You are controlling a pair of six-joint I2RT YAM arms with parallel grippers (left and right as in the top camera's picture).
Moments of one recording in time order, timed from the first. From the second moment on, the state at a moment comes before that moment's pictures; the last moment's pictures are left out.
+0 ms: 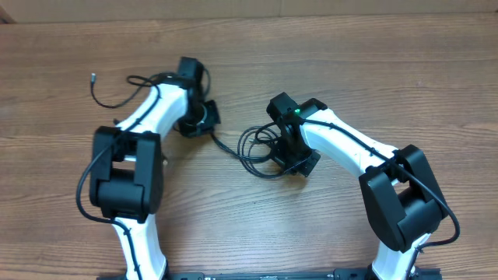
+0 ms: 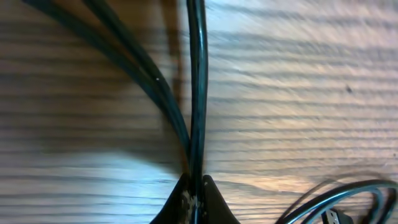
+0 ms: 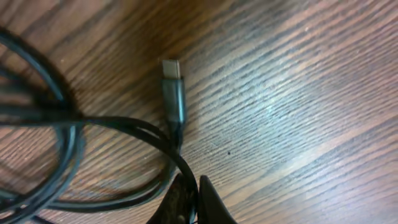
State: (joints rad) left arm -0.16 2.09 1.46 -0.82 0.23 -0.46; right arm 0.55 1.94 1.32 -1.03 -0.11 1.17
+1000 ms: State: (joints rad) left arm -0.08 2.09 1.46 -0.82 0.60 -0.22; right arm 0.58 1.94 1.27 -0.85 0.04 1.14
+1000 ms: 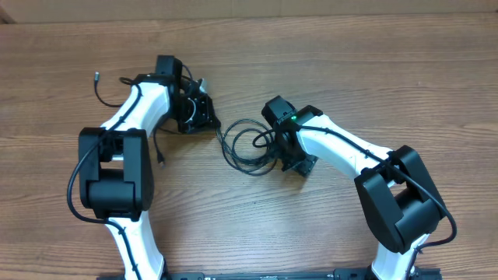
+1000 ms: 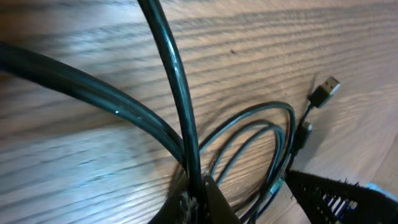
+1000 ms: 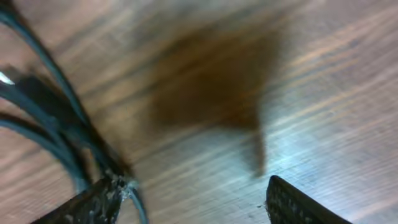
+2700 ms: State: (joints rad) left arm 0.00 2.09 1.47 -0.88 0.43 -0.32; right arm 0.43 1.94 1.27 -0.54 -0.34 0.69
